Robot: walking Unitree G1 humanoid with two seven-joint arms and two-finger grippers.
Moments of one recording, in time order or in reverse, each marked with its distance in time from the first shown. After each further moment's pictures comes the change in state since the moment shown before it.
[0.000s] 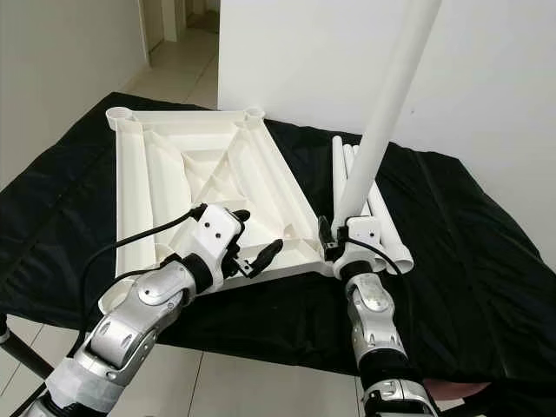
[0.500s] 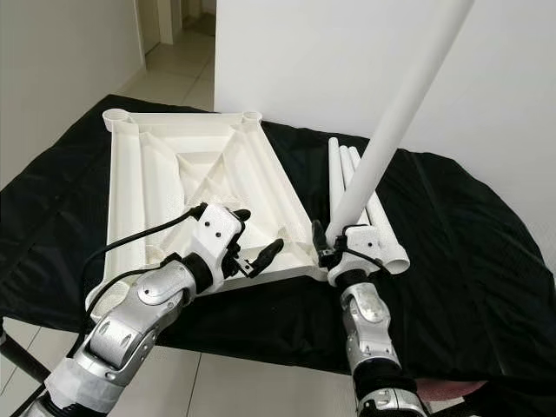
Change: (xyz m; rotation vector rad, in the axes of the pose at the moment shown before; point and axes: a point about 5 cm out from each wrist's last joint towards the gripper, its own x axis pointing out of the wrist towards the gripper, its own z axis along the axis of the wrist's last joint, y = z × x) left arm 0.000 -0.001 0.001 -0.006 0.006 -0.002; right arm -0.012 0.018 -0.009 0.068 -0.019 0.070
